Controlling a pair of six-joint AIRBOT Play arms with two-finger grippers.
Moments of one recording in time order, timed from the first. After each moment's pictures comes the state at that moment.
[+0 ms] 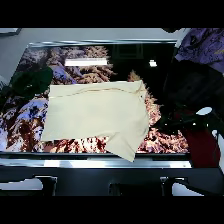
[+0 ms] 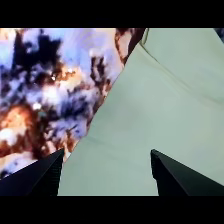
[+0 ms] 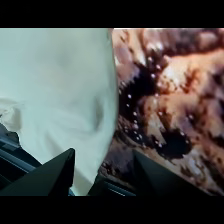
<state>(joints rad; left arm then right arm) 0.58 -1.54 1.50 1.08 -1.31 -1.62 -0.31 -1.38 0.82 -0.83 1.29 1.22</state>
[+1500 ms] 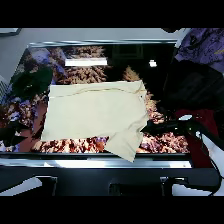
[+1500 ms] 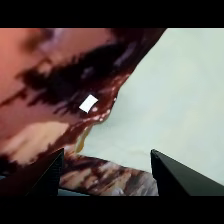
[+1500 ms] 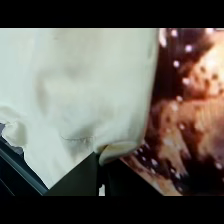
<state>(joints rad) 0.87 -1.30 0.85 0.96 -1.35 -1.29 -0.16 -1.51 0.71 -0.65 1.09 1.06</state>
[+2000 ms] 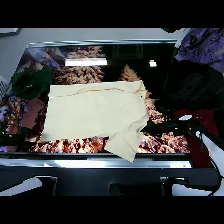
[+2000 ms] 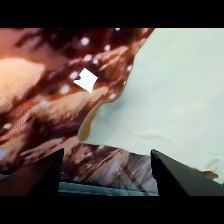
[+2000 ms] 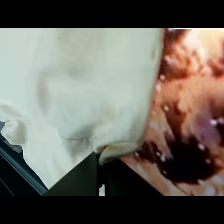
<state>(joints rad) 0.85 -1.32 0.72 0.95 -1.32 -1.23 -0.16 -1.51 0.71 -0.64 1.10 1.03</state>
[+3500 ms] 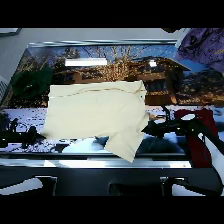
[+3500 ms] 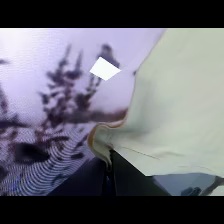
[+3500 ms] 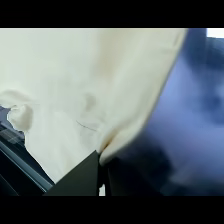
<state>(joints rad) 0.73 -1.41 0.72 1.01 -1.20 -1.23 -0.16 -1.41 0.71 -0.63 1.15 1.01</state>
